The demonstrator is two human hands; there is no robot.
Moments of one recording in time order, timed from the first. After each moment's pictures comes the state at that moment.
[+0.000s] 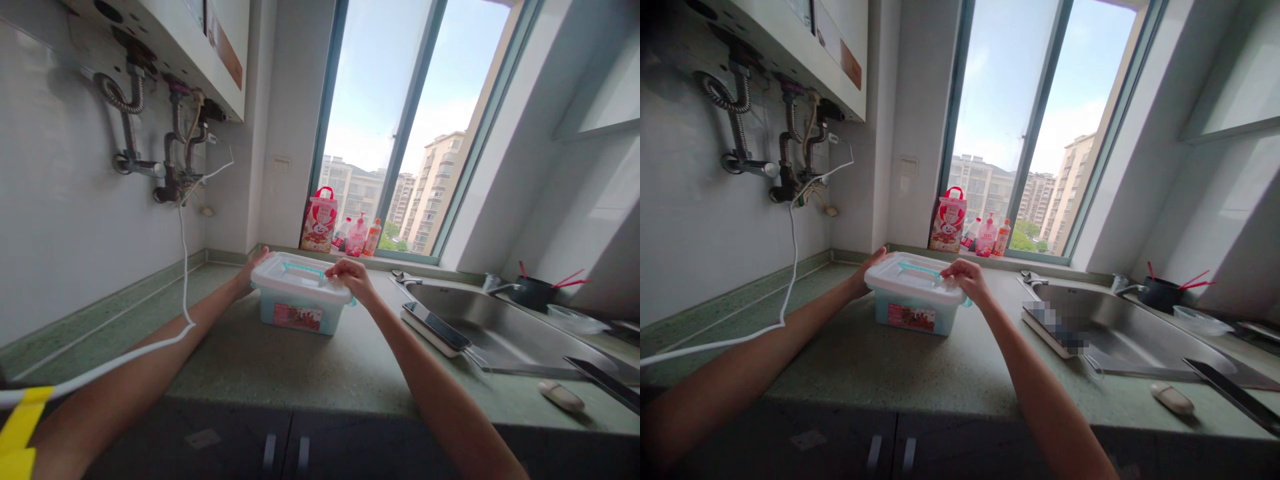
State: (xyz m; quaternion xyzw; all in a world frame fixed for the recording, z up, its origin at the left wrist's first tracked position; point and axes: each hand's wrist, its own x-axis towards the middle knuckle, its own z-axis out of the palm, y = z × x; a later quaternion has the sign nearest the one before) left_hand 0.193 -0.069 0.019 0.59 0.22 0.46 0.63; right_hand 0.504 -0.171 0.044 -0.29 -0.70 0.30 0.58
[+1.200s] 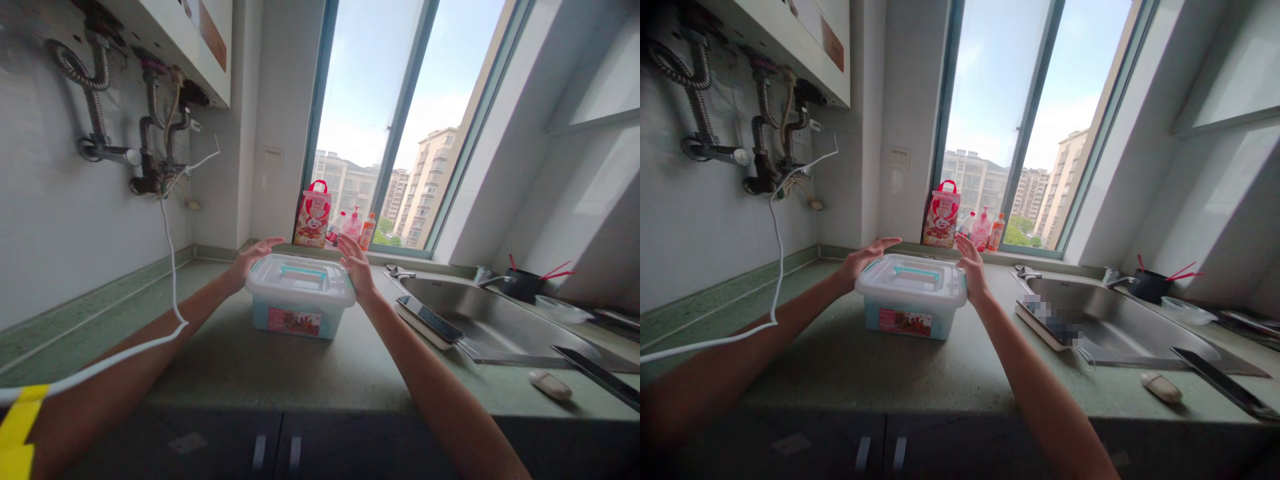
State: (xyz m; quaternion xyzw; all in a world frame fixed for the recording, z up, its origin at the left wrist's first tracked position) left_hand 0.205 -0.110 0.058 0.70 0.19 0.51 0.46; right_hand 0.518 -0.165 0.046 -0.33 -0.60 0.26 0.68
